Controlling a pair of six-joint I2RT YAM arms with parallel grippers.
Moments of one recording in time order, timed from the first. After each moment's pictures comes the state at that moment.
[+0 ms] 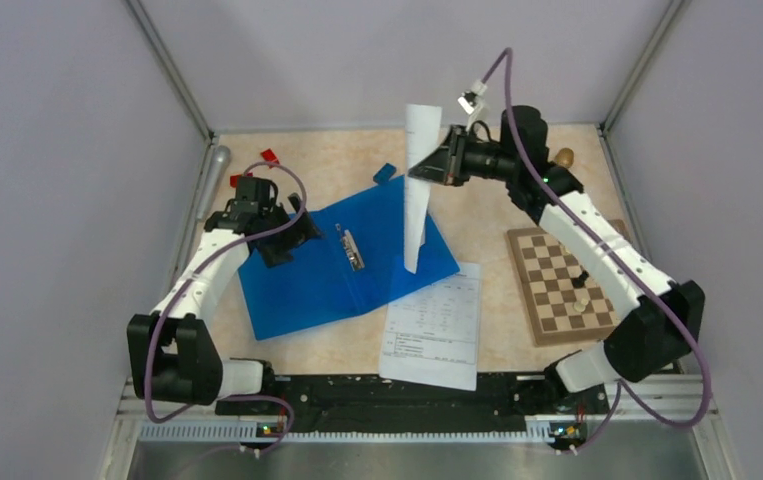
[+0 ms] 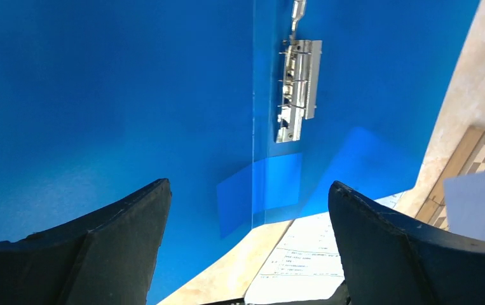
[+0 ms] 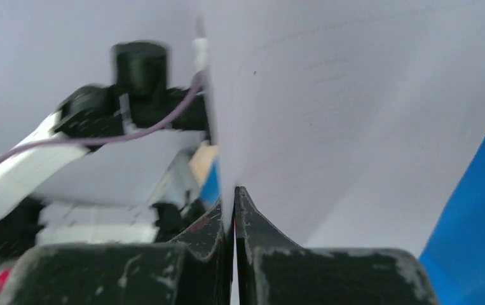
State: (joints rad) left arm -0.10 1.32 1.01 -0.66 0.21 -0.64; right arm 0.43 1.41 1.40 -0.25 -0.59 0.57
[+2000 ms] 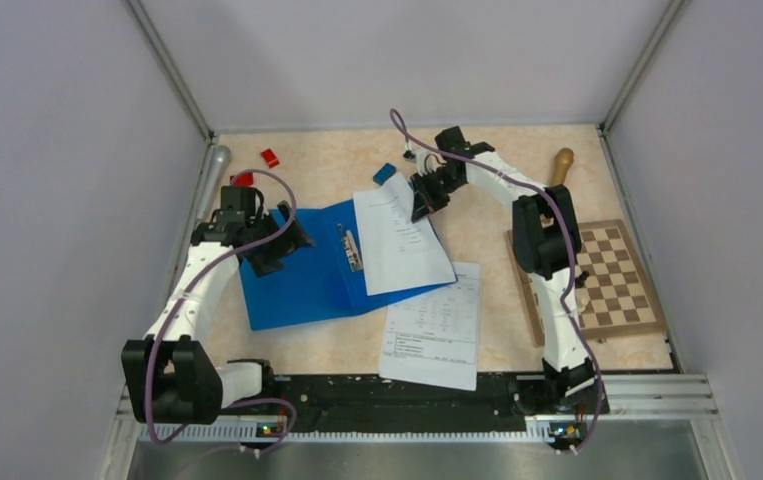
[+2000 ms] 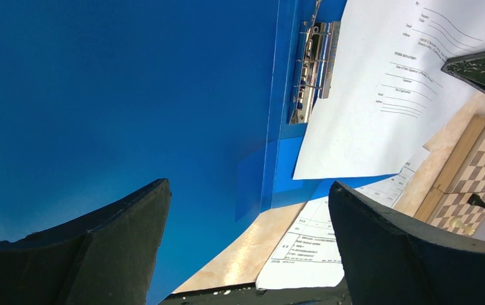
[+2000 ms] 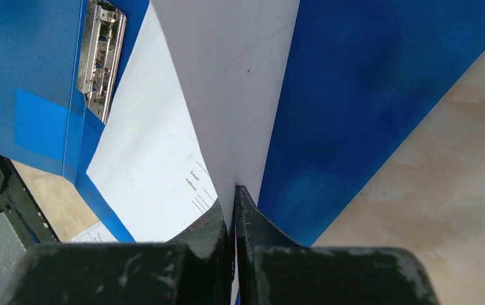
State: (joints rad) left arm -0.01 1.22 0.96 -0.73 0.25 -0.59; right arm 0.41 2.29 1.91 -0.77 -0.65 -0.16
